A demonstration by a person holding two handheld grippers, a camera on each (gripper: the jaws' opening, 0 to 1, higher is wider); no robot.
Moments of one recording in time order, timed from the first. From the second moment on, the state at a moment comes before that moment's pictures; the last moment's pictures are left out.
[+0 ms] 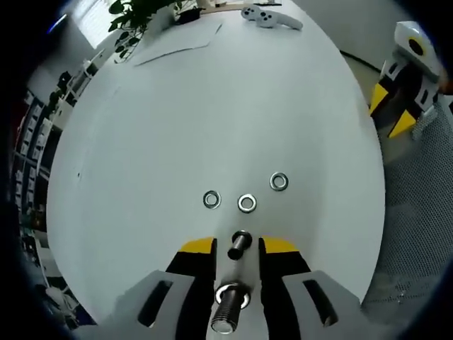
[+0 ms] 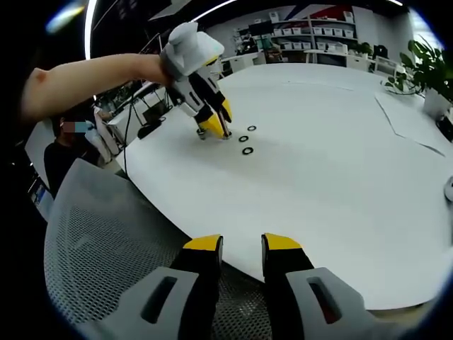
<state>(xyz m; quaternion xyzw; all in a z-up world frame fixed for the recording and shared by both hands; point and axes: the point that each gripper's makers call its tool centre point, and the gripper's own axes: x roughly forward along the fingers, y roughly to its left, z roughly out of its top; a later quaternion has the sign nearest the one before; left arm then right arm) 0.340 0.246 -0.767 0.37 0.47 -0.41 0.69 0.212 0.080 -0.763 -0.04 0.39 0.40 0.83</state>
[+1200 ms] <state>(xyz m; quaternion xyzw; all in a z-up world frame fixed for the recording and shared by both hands) 0.328 0.193 -0.741 0.34 0.42 -0.45 0.72 0.213 0.080 -0.762 -0.05 0.39 0.39 0.83</state>
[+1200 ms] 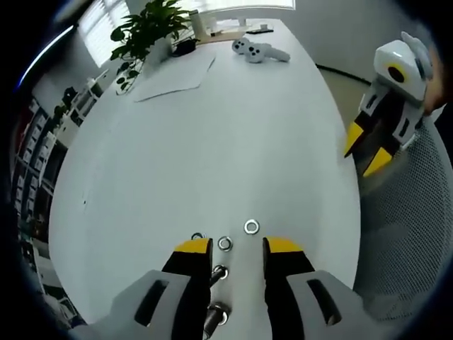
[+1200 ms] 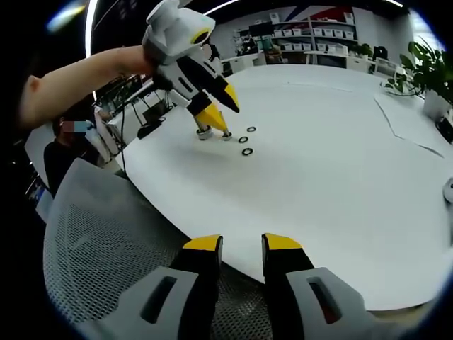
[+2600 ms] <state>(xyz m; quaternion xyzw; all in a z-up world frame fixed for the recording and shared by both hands) 0.319 0.174 -0.794 0.37 0.46 -0.49 0.64 0.222 0.078 -0.756 -0.03 0.37 0.38 0.85</state>
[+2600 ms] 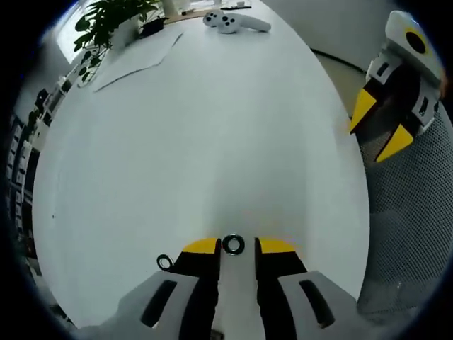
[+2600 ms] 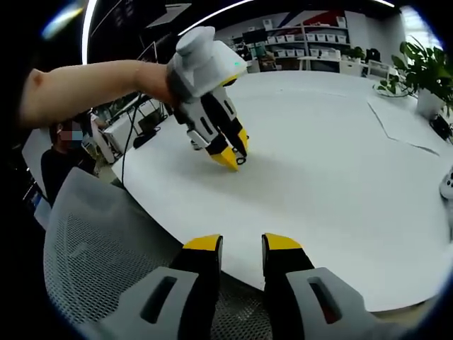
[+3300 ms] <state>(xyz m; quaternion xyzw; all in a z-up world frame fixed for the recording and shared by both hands) 0.311 0.179 -0.795 0.40 0.46 -0.49 0.62 0.222 0.077 -0.757 -0.03 0.38 0.38 0.85</state>
